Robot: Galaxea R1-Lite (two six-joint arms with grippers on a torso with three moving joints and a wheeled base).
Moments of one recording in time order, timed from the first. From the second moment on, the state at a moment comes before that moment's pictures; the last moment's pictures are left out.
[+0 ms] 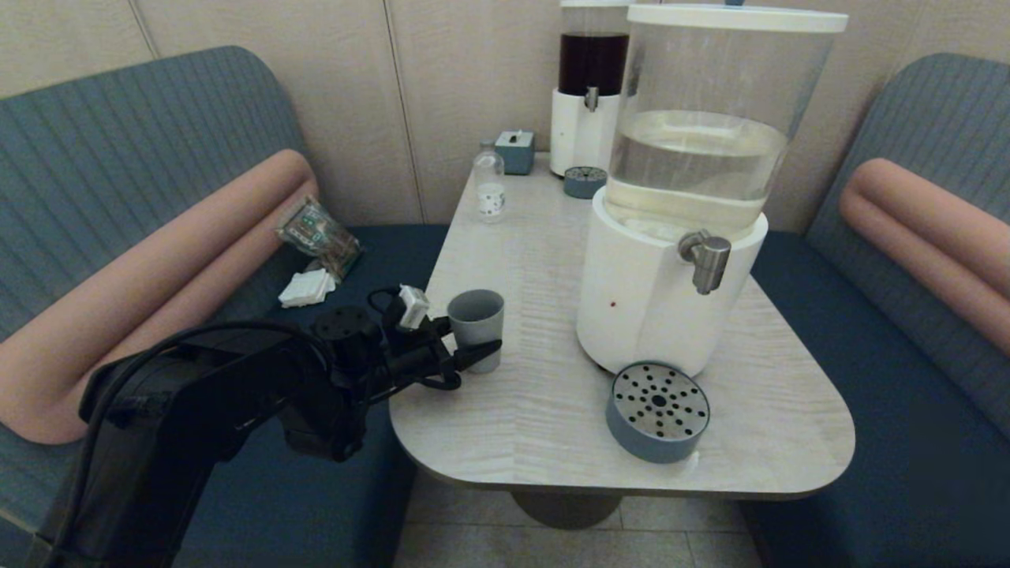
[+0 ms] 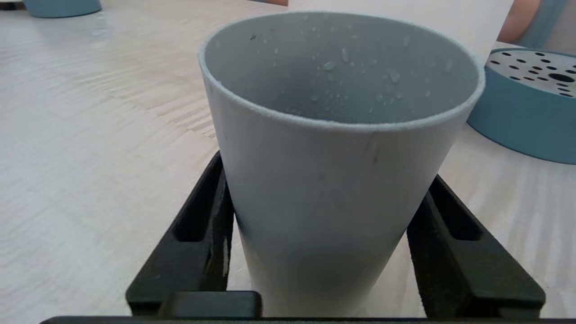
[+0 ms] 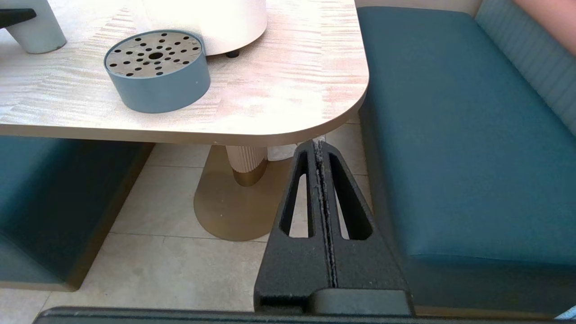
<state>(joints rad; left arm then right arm) -0.21 2.53 -1.19 -1.52 -0.83 -0.02 0.00 0.00 0.00 -0.01 -0.02 0.05</state>
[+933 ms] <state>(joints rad) -0.42 2.23 -0.95 -1.52 -0.73 -0.01 0.00 0.00 0.00 -0.01 -0.02 0.05</state>
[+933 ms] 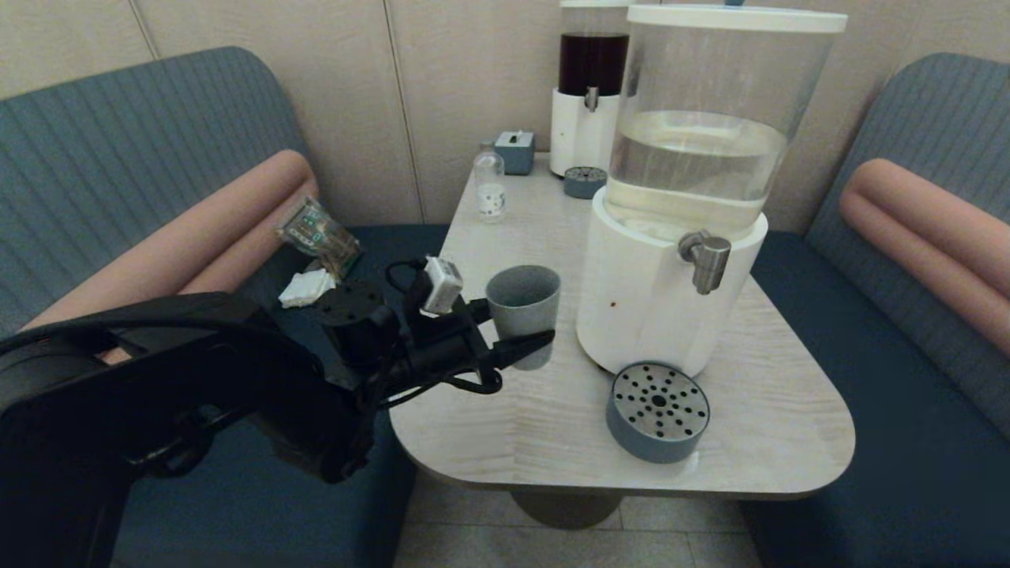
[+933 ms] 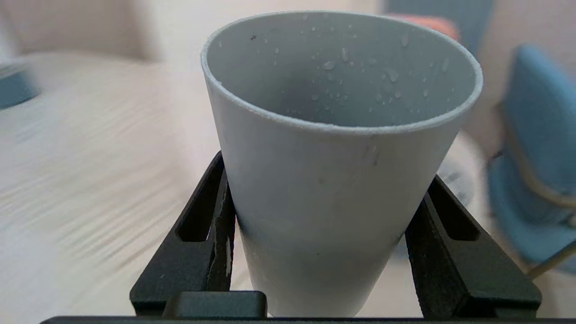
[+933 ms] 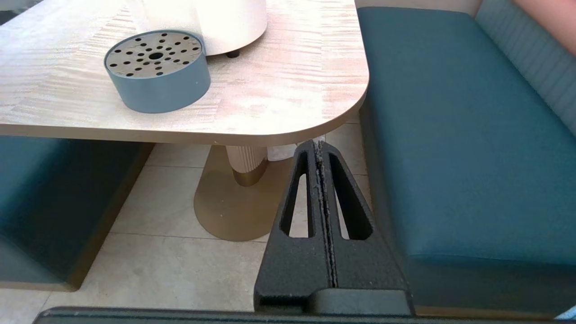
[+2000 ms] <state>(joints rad) -0.70 2.50 -1.29 -1.52 -0.62 -0.02 0.00 0.00 0.00 -0.01 -0.02 0.05</state>
